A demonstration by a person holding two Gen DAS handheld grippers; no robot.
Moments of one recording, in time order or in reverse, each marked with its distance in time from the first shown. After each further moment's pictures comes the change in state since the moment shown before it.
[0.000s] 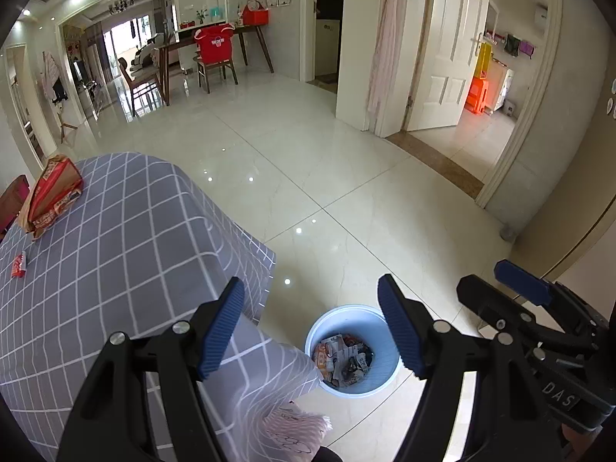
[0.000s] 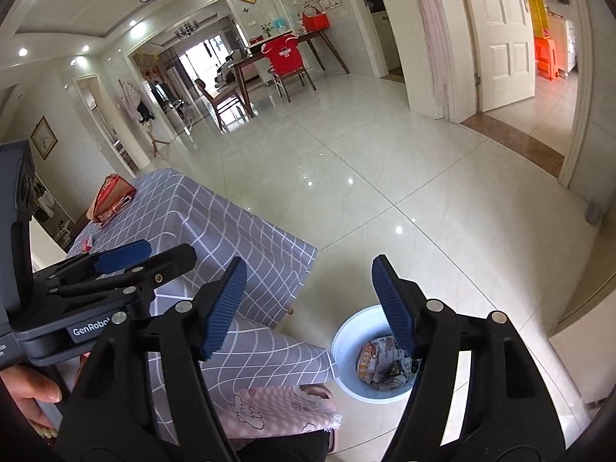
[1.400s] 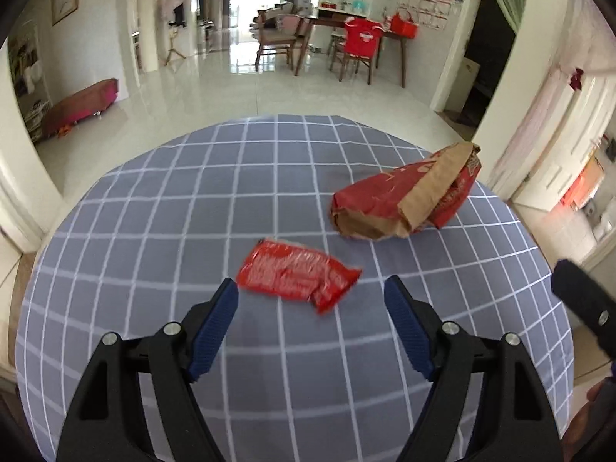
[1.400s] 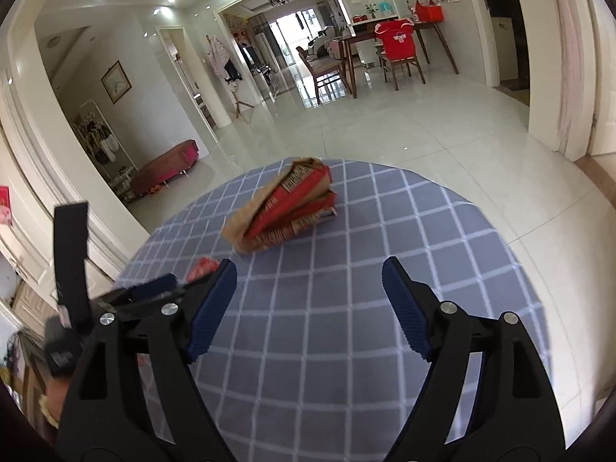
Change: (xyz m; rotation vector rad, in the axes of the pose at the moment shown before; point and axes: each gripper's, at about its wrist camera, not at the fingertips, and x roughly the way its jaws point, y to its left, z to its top) left arm -0.007 0.382 -0.014 -0.393 0.005 0.209; right arm 0.157 0.322 0.043 -0.197 0.079 0.266
